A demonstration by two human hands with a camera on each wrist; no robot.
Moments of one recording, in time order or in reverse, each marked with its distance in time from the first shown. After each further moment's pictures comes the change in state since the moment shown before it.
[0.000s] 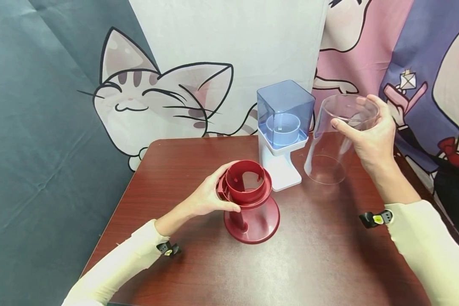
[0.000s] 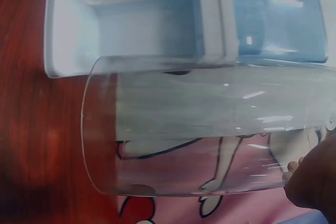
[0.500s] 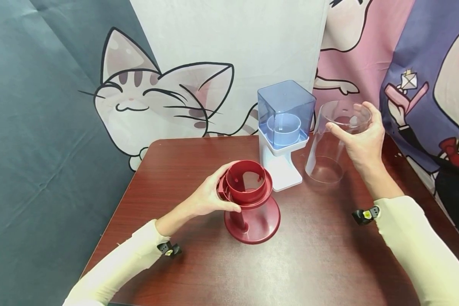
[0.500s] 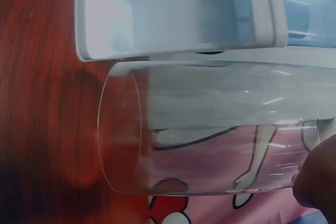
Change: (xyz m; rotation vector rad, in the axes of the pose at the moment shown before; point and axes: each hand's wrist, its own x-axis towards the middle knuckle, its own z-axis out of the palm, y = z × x) left_hand 0.000 0.000 0.000 0.000 -0.003 0.010; right_hand 0.006 0.037 -0.008 -0.165 0.071 0.012
